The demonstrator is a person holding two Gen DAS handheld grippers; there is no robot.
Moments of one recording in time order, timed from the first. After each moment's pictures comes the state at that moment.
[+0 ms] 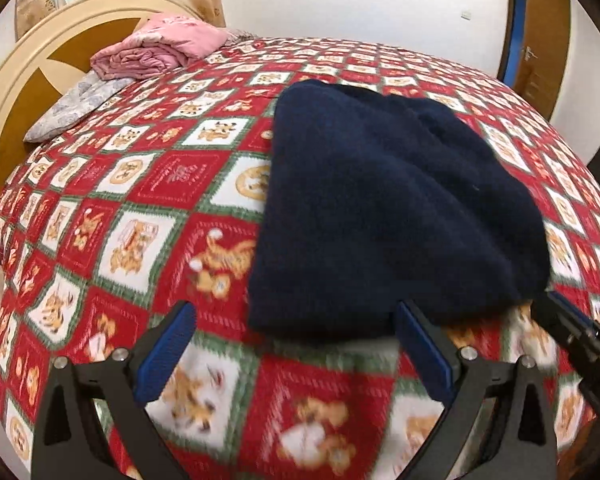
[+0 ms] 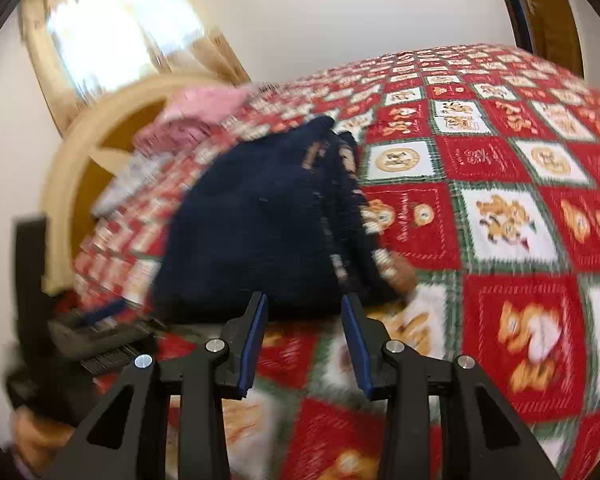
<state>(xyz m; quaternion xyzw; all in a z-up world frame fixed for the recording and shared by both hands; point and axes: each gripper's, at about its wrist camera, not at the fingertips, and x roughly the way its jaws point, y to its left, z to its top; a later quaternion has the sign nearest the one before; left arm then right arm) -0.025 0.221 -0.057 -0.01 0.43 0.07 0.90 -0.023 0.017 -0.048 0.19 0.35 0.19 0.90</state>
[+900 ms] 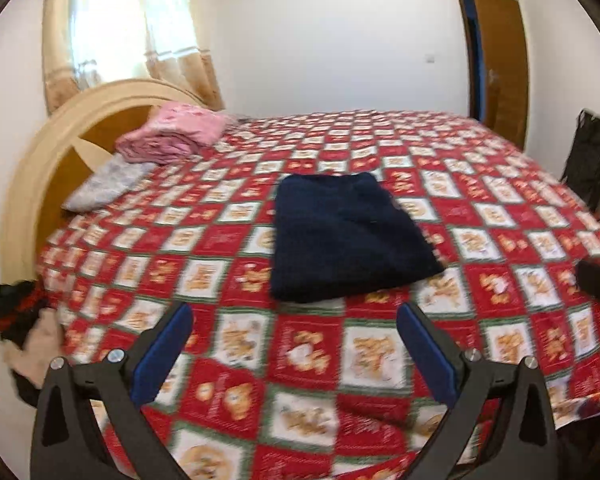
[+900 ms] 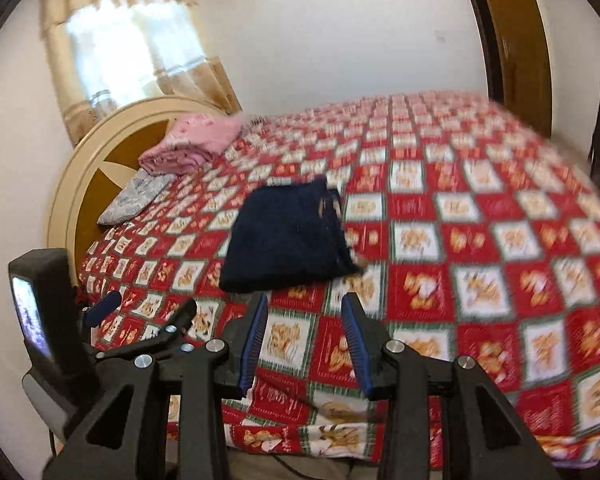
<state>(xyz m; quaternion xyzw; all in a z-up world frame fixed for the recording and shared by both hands) -0.163 0.183 0.040 0.06 0.30 0.08 0.95 -0.193 0.009 0.107 0.09 0.30 0.12 0.94</state>
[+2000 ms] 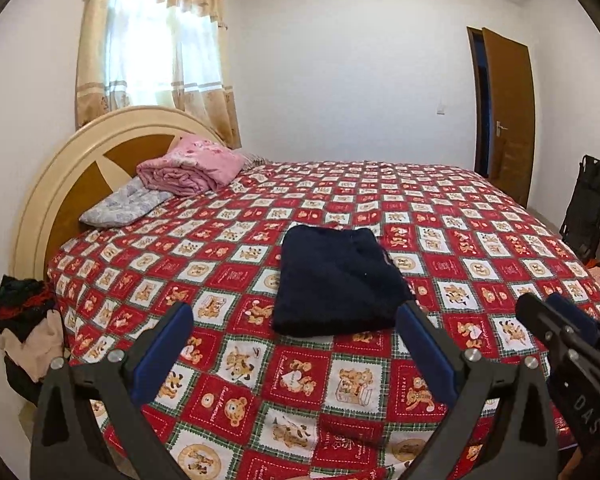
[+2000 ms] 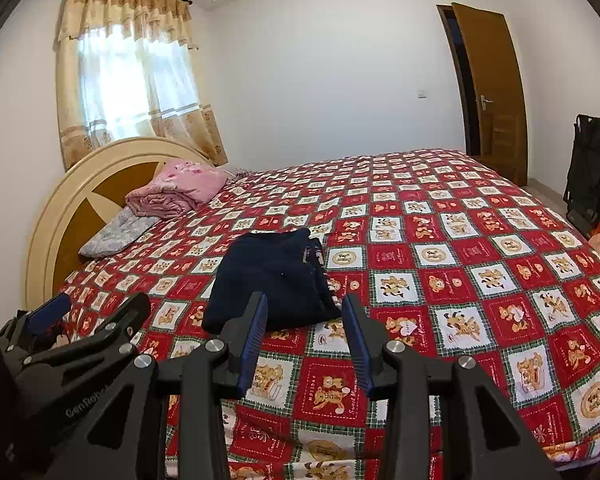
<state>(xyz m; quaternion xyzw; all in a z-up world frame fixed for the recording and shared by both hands) -0.207 0.173 0.073 0.02 0.22 0.09 0.97 -0.210 0.014 0.090 0.09 0.22 0.07 0.97</state>
